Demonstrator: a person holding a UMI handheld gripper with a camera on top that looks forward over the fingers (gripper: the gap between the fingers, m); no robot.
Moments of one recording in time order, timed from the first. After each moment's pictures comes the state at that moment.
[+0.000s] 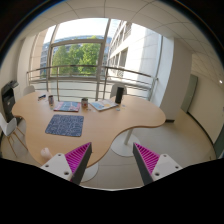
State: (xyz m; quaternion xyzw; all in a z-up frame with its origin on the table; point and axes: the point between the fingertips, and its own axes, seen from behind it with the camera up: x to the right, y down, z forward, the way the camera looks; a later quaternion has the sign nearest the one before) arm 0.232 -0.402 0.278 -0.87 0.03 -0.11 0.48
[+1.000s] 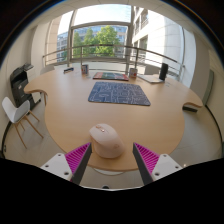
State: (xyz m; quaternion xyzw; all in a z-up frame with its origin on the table) arm -0.090 -0.333 0.007 -0.90 -0.02 -0.03 0.42
